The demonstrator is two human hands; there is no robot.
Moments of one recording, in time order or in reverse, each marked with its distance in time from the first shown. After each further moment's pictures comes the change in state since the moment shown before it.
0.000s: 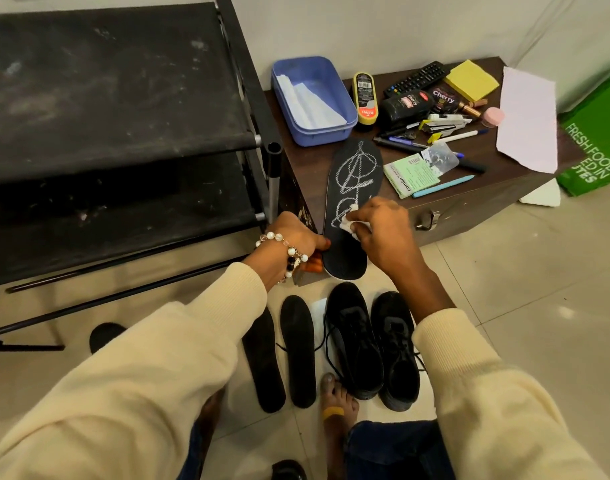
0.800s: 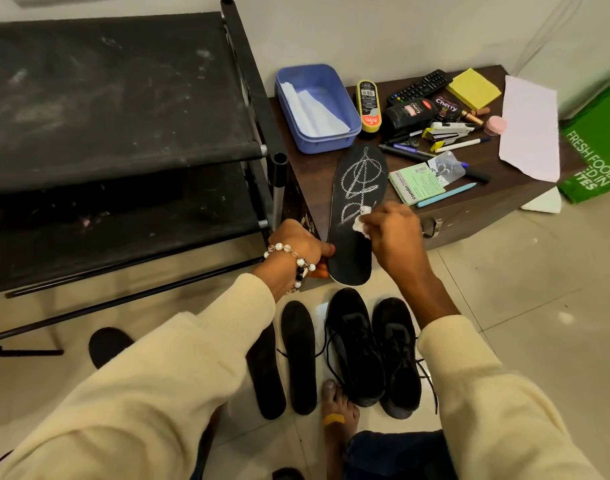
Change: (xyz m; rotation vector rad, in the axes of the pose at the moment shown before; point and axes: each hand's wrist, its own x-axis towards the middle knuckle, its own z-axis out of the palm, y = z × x) left_hand 0.001 0.002 0.004 -0.039 0.056 -0.012; right_hand 0.008 0.009 0.004 -0.031 0.029 0.040
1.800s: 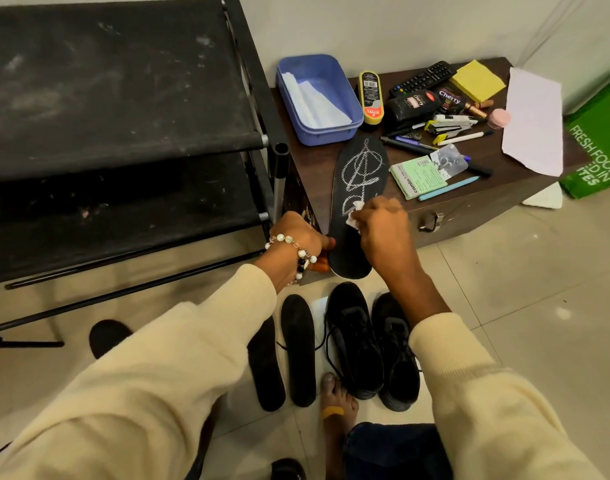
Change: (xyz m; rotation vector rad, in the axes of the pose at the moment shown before) left_hand -0.004 0.002 -0.001 0.008 -0.028 -0.020; right_hand -0.001 -0.012 0.011 -0.061 -0.015 0.002
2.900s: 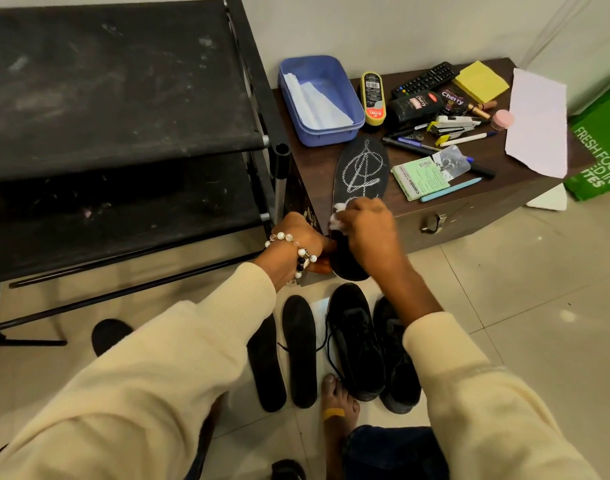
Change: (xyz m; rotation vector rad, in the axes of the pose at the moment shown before) left_hand 0.008 -0.001 -0.002 0.015 -0.033 0.009; right_hand 0.007 -0.010 0.009 0.051 0.036 -0.109
